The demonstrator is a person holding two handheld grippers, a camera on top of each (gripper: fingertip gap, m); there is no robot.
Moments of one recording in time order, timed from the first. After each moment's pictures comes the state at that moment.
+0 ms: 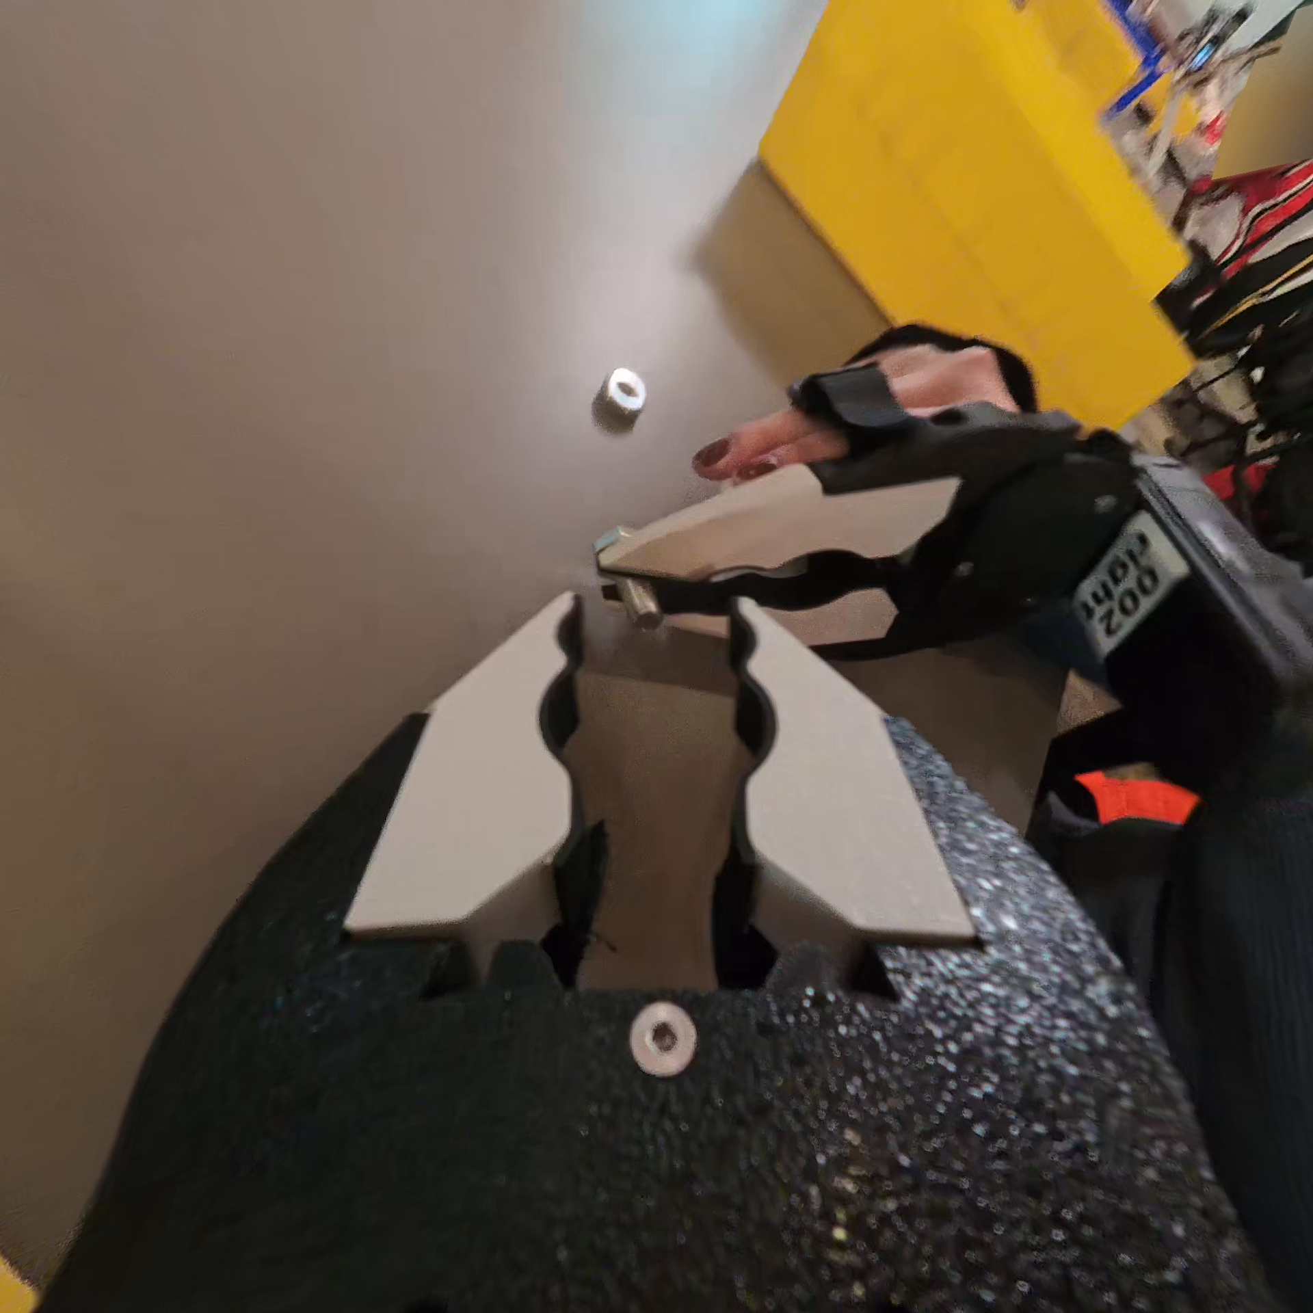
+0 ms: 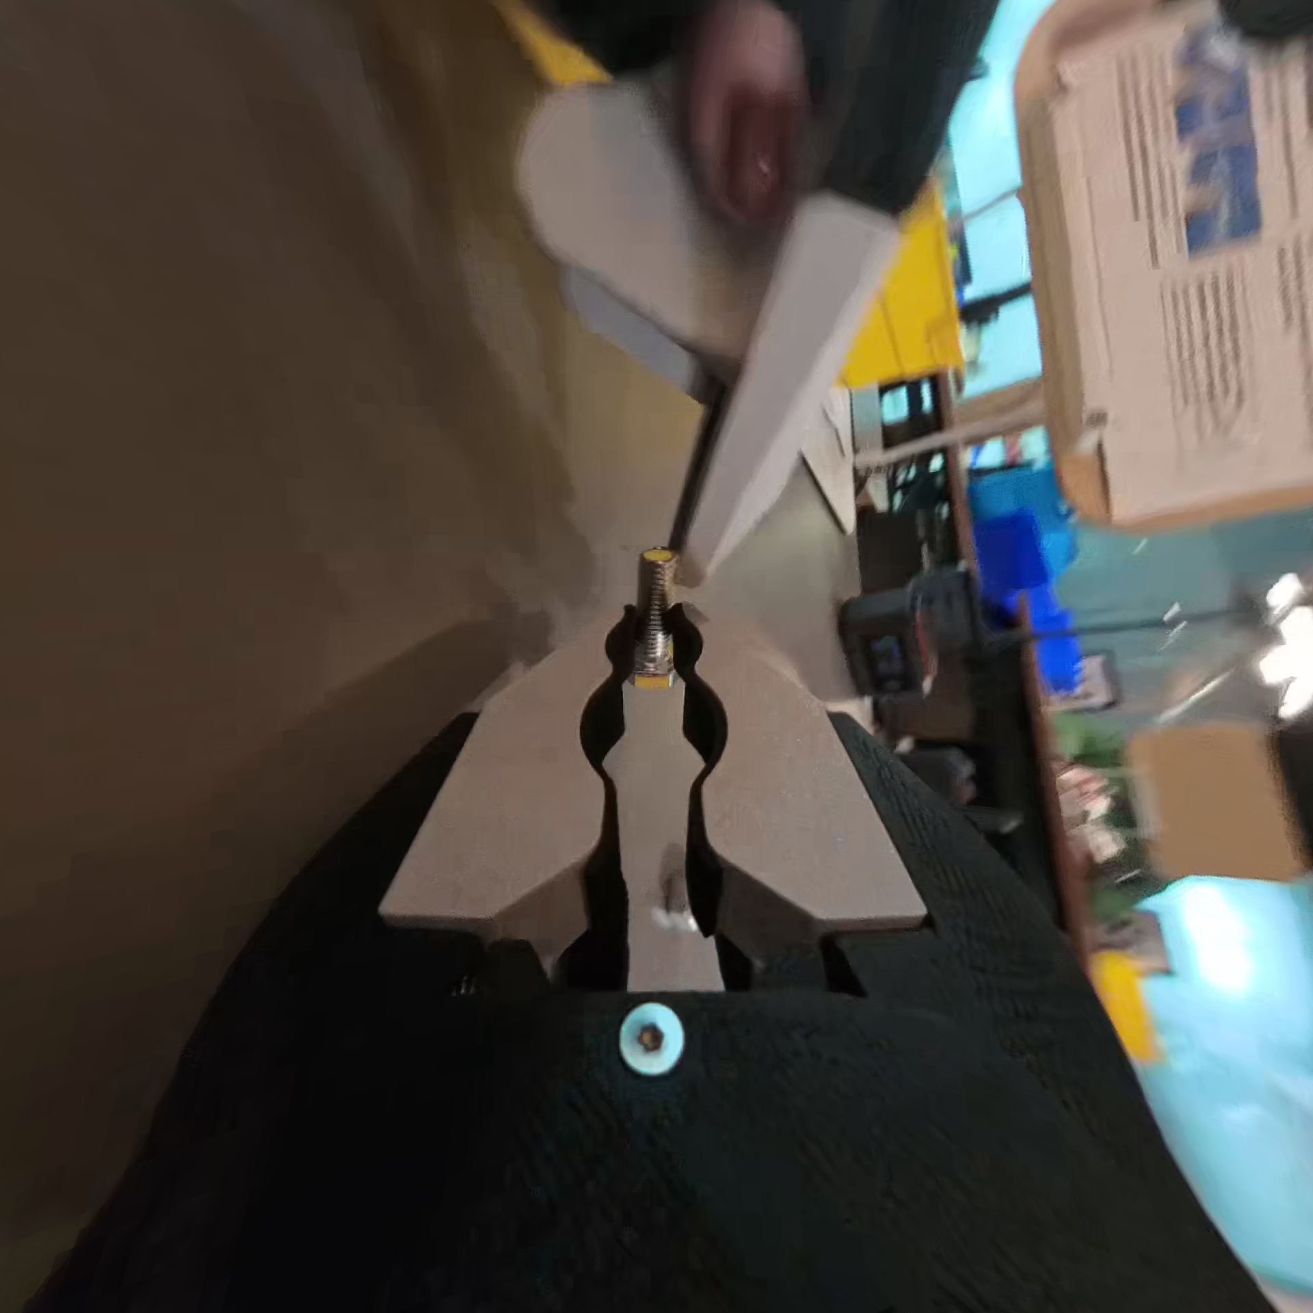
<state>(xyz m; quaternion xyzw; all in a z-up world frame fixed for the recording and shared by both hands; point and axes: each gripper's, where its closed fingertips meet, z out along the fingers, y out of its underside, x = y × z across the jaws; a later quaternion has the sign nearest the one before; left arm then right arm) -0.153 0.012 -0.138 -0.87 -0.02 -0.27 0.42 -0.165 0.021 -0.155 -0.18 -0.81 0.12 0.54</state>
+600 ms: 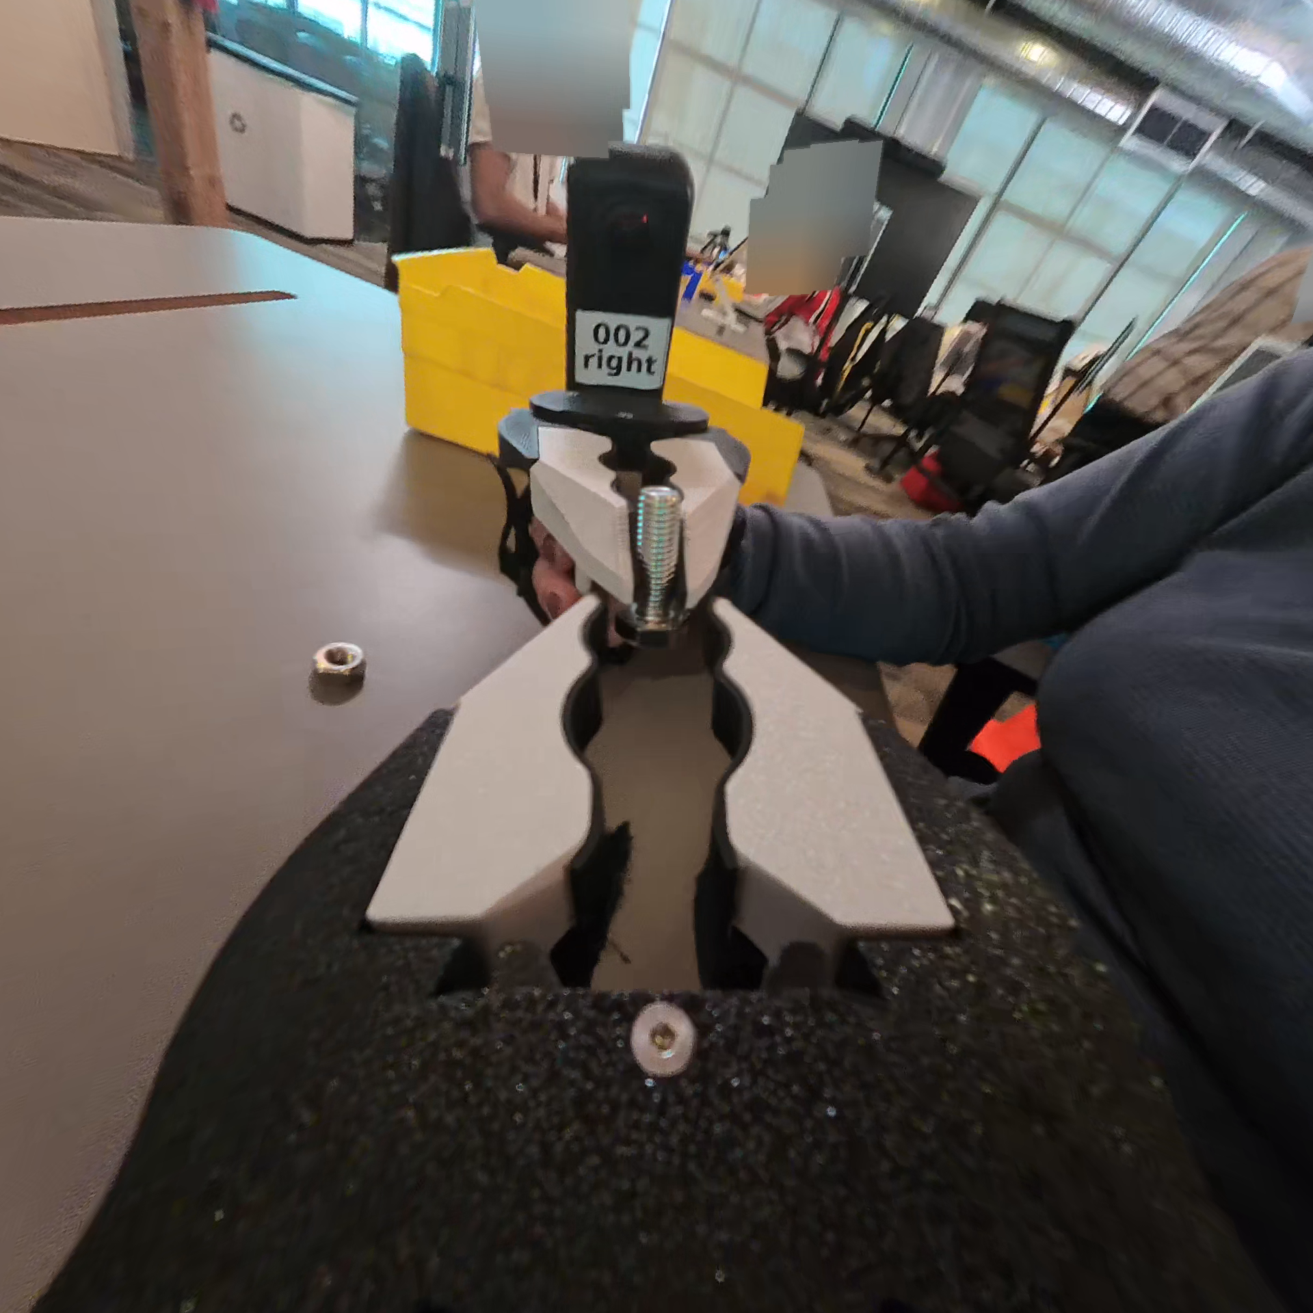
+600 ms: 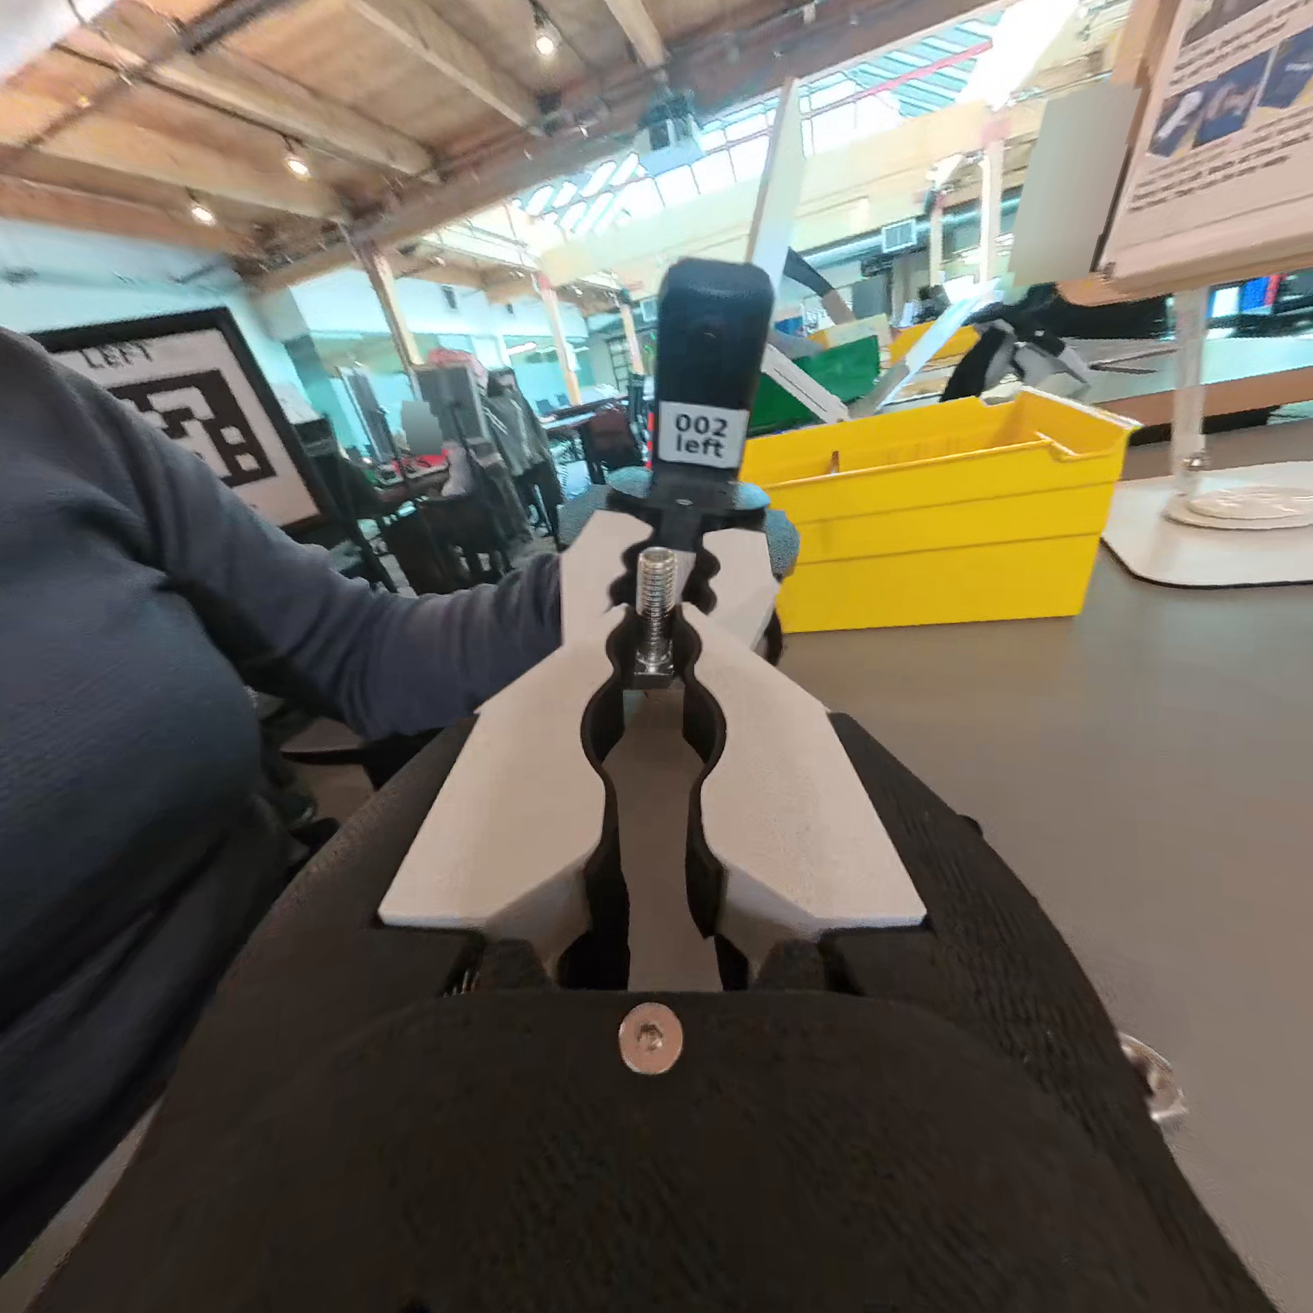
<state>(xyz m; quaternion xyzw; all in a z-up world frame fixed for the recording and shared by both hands) -0.081 0.016 -0.081 -0.71 0.18 -0.37 0.56 -0.100 0.001 -0.062 -0.30 -0.59 0.73 0.18</state>
